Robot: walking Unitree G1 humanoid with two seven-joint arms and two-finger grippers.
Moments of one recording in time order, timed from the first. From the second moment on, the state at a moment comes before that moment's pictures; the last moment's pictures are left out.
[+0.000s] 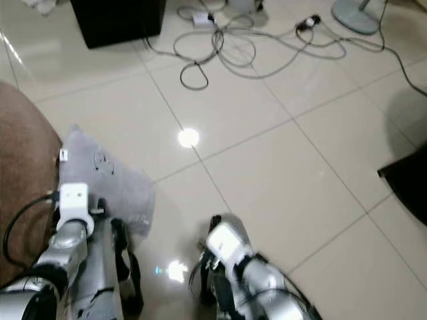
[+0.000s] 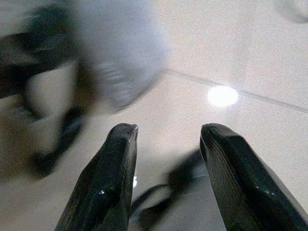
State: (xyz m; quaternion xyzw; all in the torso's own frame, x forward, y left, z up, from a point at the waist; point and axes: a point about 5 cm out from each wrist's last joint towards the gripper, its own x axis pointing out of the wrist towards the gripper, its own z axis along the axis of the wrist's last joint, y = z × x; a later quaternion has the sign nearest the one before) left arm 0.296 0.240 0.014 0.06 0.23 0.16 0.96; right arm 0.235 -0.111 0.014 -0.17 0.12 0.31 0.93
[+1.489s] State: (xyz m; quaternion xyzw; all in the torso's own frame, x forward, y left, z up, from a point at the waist) left arm 0.272 0.232 -0.014 0.13 0.30 0.12 0.94; right arm 0.225 -0.120 0.091 -0.07 0.14 0.54 0.83
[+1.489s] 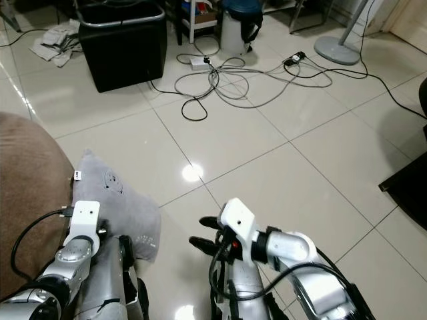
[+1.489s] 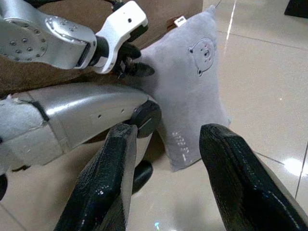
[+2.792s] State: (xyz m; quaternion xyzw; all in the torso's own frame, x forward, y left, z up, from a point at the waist) left arm 0.276 0.256 0.000 0.07 0.25 0.20 0.94; right arm 0.208 -0.122 0.094 -0.08 0.16 0.53 0.83
